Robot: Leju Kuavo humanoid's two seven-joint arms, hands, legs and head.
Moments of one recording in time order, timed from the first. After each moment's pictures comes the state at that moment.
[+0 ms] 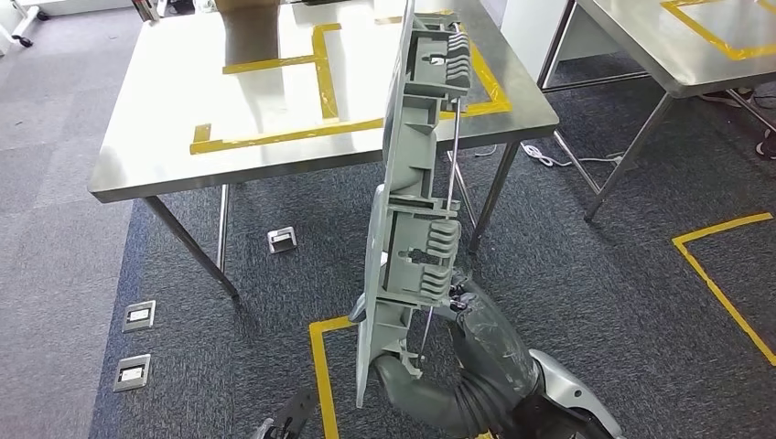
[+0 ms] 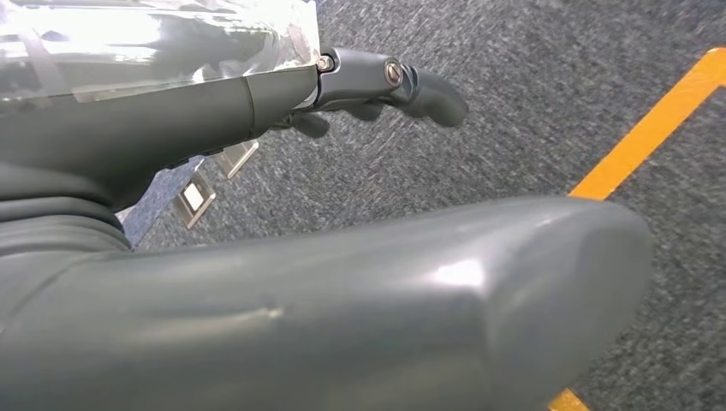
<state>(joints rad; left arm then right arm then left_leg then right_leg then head) -0.15 0.01 -1.12 -0.40 0.46 0.51 0.10 -0.48 -0.25 1.13 -2.01 -0.16 -0.17 -0.17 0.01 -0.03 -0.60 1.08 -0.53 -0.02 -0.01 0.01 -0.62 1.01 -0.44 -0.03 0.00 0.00</state>
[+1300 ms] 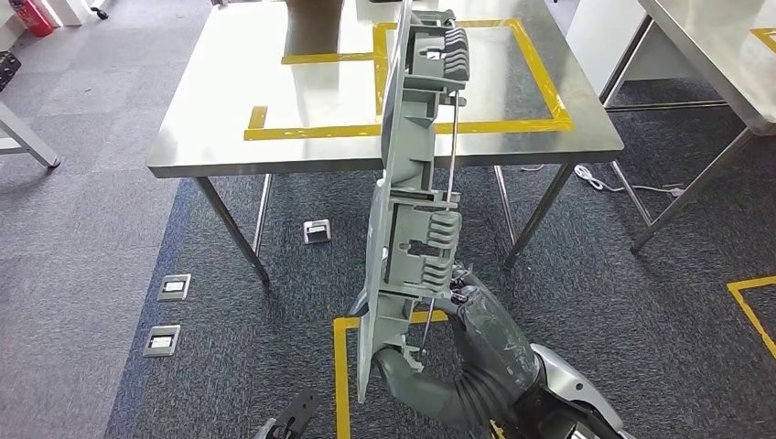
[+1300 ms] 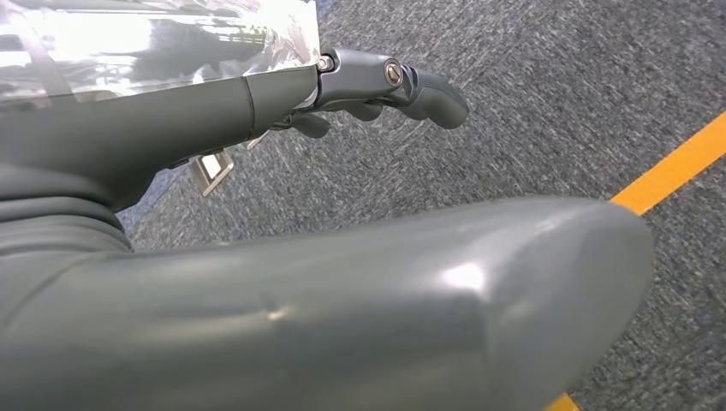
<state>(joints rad) -0.15 -0.01 -1.12 -0.39 0.44 0.49 0.11 -0.49 -0.25 1.12 -2.00 -0.18 -0.16 -0.17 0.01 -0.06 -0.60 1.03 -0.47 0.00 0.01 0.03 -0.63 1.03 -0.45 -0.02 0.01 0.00</state>
